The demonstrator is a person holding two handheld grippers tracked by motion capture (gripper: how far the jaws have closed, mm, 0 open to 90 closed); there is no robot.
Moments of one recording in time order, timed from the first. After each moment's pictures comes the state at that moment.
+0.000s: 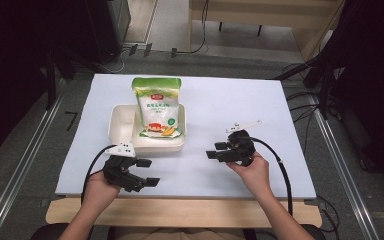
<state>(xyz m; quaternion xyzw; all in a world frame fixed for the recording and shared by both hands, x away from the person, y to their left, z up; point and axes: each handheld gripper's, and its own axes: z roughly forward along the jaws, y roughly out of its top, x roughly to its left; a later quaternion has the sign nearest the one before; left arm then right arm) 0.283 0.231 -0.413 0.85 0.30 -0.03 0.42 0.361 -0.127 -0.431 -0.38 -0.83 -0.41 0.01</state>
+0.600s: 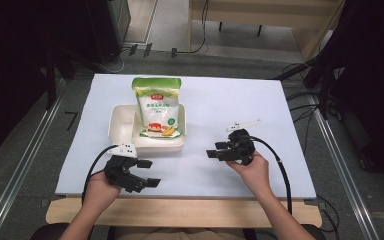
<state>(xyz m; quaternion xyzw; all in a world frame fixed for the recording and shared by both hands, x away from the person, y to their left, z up) 0.284 0.229 -0.415 0.86 0.30 -0.03 0.42 0.366 -0.129 -0.434 -0.39 -0.83 -0.41 0.02</state>
